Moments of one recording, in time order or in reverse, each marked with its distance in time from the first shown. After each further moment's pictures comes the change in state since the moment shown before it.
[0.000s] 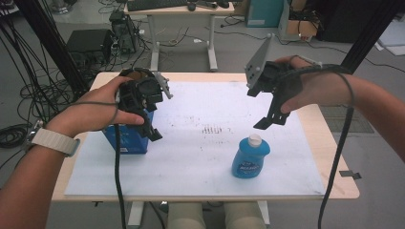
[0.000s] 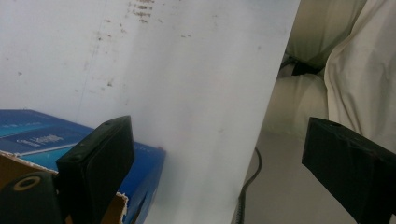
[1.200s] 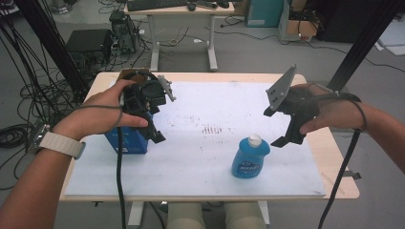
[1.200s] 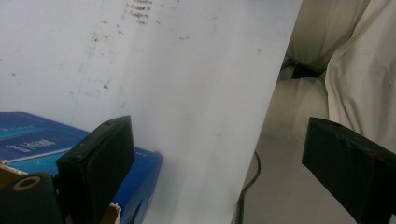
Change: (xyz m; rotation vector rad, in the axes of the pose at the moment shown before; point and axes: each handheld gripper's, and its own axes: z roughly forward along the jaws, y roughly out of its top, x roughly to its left) left arm -0.002 0.003 0.009 0.001 -0.004 -0.012; right arm 0.008 -0.071 0.039 -0.041 0.050 0.047
